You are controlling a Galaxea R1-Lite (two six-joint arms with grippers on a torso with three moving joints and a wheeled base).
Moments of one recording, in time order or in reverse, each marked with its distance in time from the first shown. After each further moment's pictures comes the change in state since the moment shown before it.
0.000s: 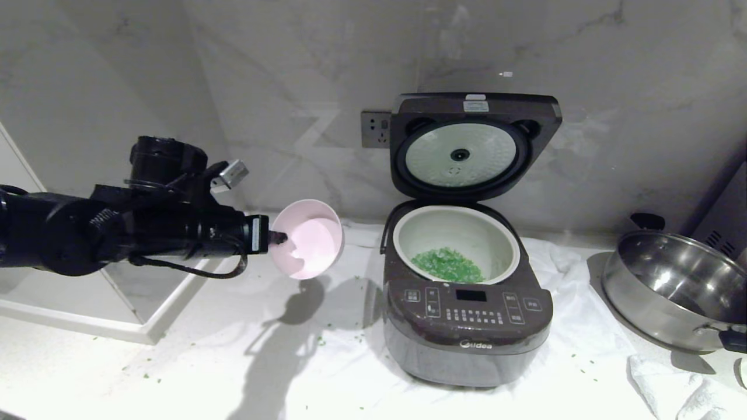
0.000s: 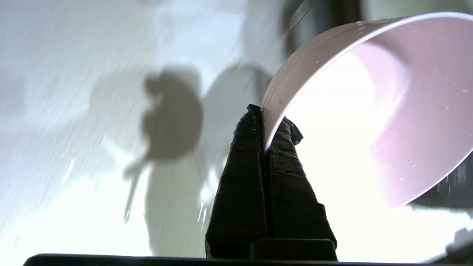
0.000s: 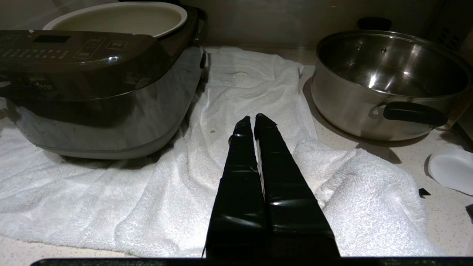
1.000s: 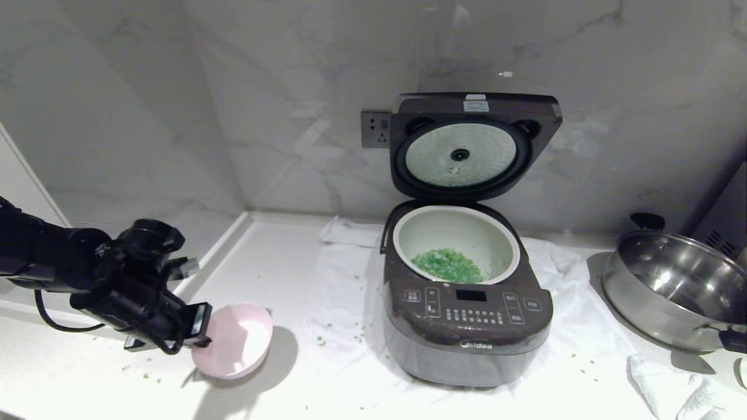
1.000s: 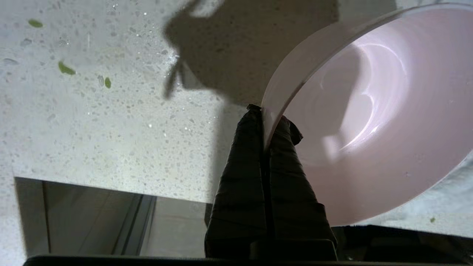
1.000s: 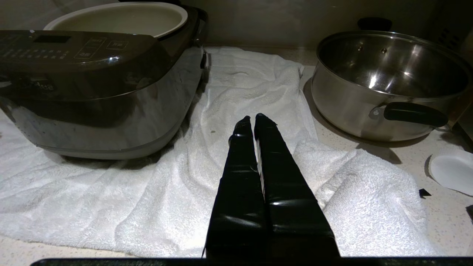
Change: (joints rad) left arm 0.240 0.152 0.124 0.372 0.167 0.070; right arm 0.000 0.000 0.000 -0.001 0.000 0.000
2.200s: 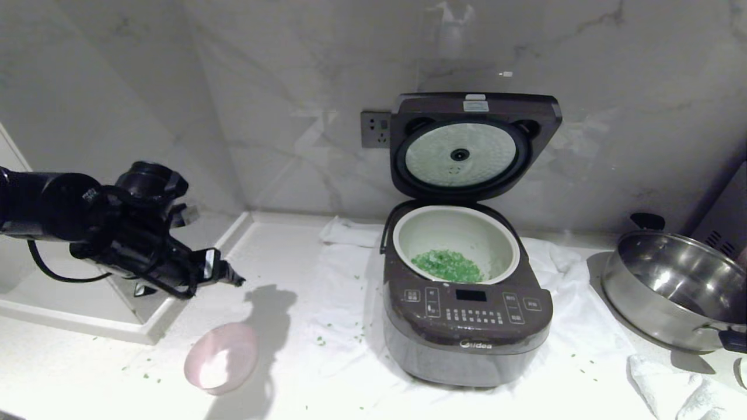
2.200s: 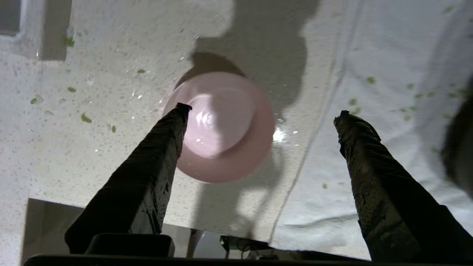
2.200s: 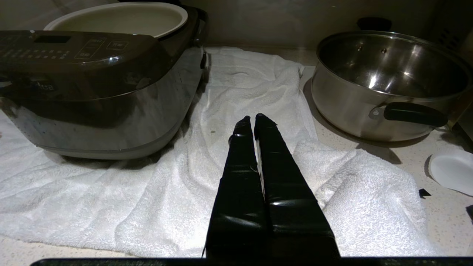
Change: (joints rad) left arm -0.084 -0.073 -0.262 0.121 0.056 -0.133; right arm 0.000 0.000 0.000 0.000 0.000 0.000
